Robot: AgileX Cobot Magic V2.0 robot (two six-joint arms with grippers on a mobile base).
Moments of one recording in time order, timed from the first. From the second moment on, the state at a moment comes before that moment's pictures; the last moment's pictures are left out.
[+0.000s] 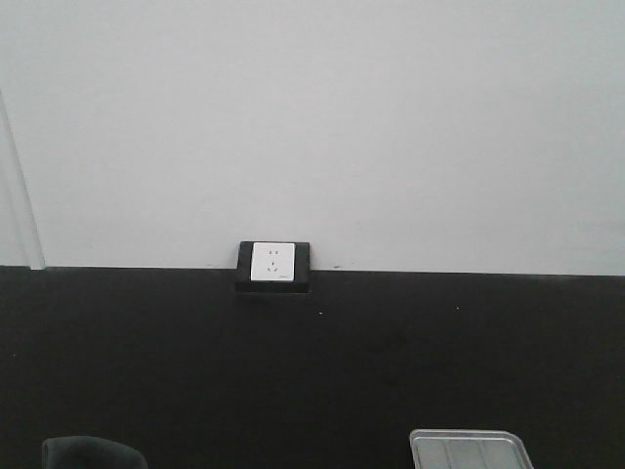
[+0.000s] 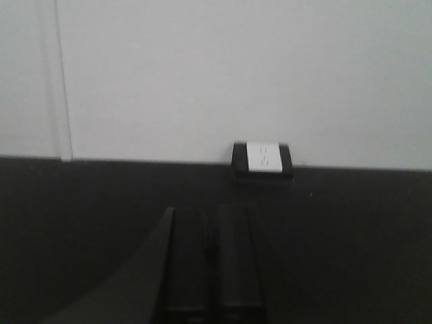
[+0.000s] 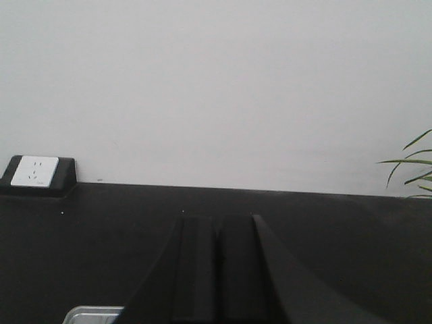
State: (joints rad) left arm -0.04 0.37 -0.60 -0.03 0.44 -0.12; right arm -0.03 0.34 -0.51 -0.11 0.31 0.04
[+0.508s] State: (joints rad) left arm -0.04 1.01 -0.65 -0.03 0.48 -0.13; right arm -0.03 0.78 -0.52 -0.11 0.31 0.04
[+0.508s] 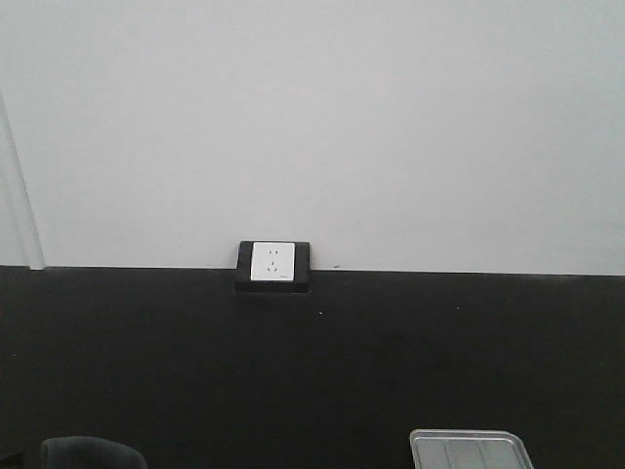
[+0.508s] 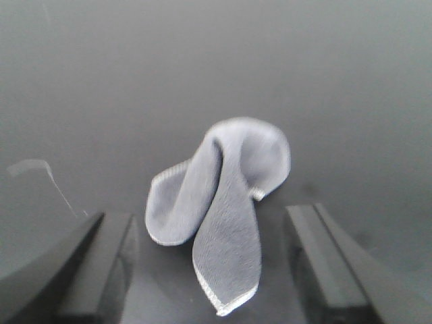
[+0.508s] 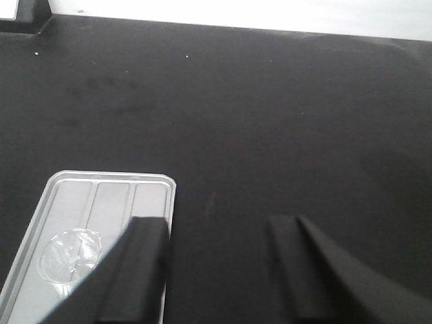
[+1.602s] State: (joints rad) left arm -0.04 1.71 -1.05 -0.21 0.63 0.08; right arm -0.03 0.81 -0.53 -0.09 0.33 0.04
